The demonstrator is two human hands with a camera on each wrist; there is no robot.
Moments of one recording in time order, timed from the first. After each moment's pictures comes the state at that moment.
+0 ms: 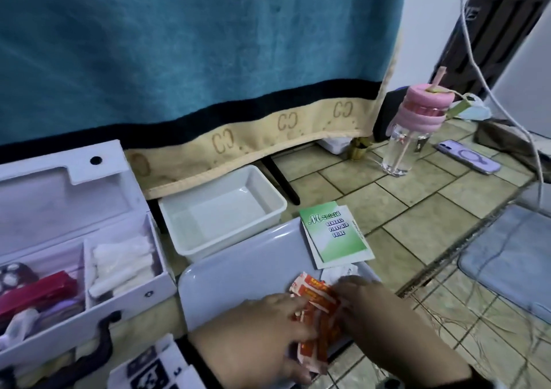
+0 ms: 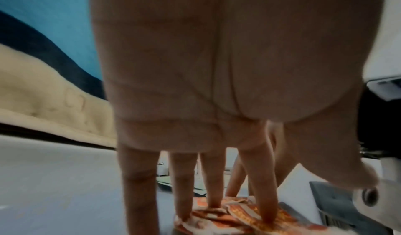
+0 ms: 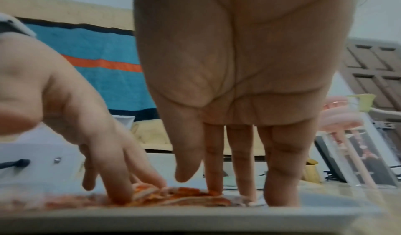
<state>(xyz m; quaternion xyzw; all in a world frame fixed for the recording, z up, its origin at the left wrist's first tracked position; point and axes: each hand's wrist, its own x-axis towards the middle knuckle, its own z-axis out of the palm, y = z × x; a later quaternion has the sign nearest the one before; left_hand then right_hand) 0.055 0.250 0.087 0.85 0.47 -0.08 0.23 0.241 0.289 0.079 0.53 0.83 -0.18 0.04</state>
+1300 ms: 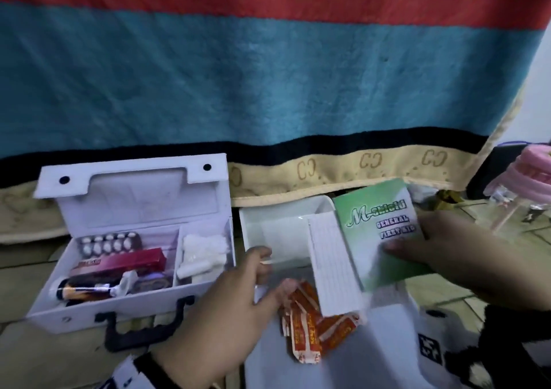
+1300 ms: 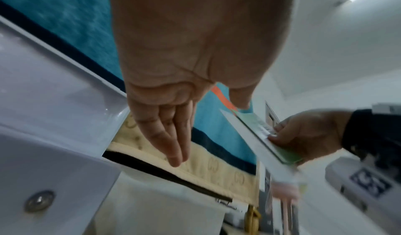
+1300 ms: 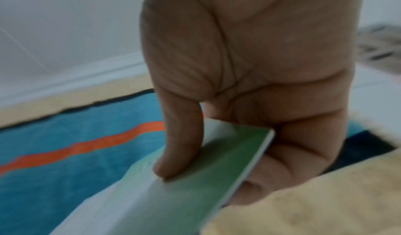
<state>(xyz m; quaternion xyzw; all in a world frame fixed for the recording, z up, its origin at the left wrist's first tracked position) 0.000 0.211 0.127 0.50 0.76 0.32 0.27 0.199 0.372 0.192 0.49 0.79 -0.34 -0.14</state>
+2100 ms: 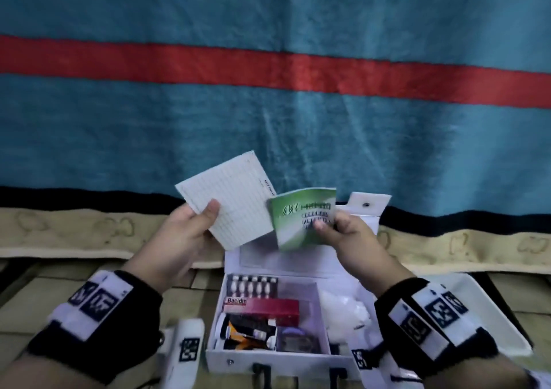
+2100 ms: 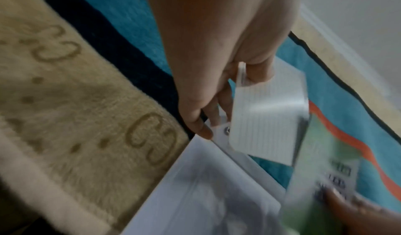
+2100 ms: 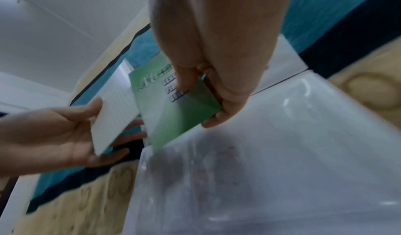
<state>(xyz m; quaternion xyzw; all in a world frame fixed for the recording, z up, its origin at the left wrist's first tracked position) -0.269 0.121 0.171 0.31 0.51 0.76 0.27 -0.115 0.308 0.160 0.16 0.76 -0.57 -0.27</state>
